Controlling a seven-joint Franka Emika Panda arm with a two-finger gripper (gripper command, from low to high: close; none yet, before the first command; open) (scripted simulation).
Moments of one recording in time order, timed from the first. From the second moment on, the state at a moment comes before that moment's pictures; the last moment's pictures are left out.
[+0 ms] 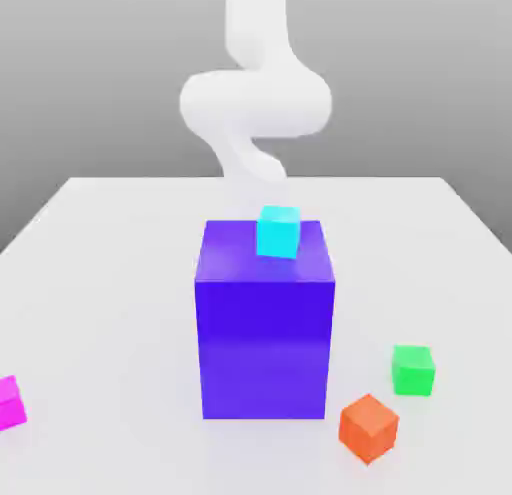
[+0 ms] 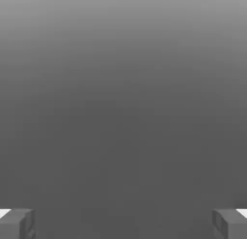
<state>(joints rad) 0.00 -0.71 -0.05 -2.31 -0.02 2.33 0.72</state>
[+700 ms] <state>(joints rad) -0.07 0.02 -0.48 -2.35 0.13 2.58 -0.24</state>
